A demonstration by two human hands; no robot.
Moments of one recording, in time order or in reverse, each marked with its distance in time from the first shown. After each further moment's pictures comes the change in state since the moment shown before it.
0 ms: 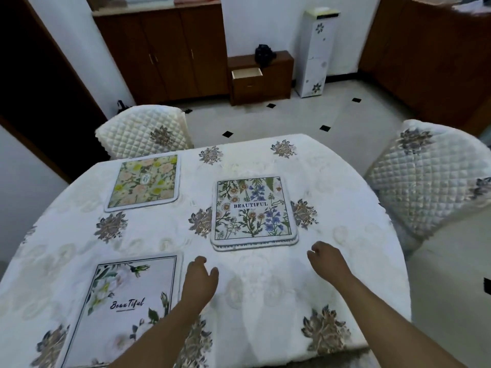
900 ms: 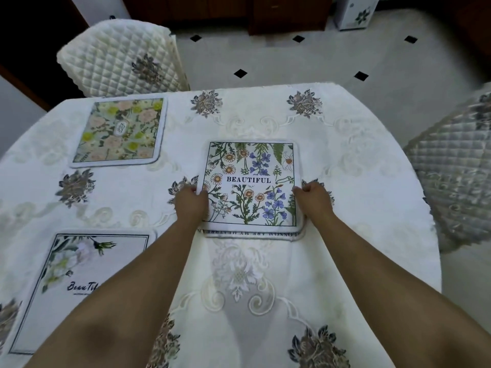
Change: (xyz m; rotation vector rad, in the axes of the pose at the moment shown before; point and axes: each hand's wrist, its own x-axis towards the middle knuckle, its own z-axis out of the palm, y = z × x) left_hand 0.183 0.063 0.041 -0.197 0.227 -0.225; right_hand 0.184 -0.054 0.022 0.313 -0.004 0.084
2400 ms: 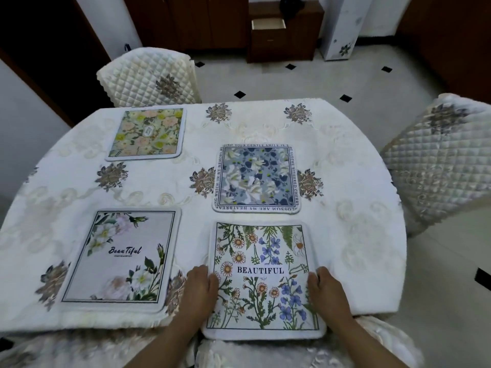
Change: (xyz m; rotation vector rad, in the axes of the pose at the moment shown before) left_hand -0.232 -0.177 -0.074 0.234 -0.209 0.324; right_hand -0.272 0.152 -0.001 -0.243 -0.019 -0.065
